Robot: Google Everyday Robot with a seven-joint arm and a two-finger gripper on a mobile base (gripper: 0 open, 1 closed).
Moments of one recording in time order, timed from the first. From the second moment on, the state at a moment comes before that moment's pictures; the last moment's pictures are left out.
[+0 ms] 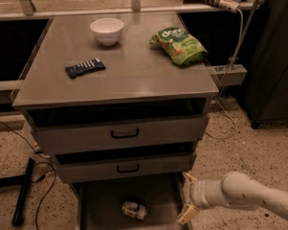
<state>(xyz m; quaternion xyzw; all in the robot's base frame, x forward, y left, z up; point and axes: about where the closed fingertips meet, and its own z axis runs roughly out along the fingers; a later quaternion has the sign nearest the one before) 0.452 -0.158 0.417 -0.57 0.74 0.17 0.31</state>
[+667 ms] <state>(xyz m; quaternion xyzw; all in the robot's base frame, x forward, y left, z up) 0.501 -0.131 0.348 -0.59 0.70 0.20 0.35</state>
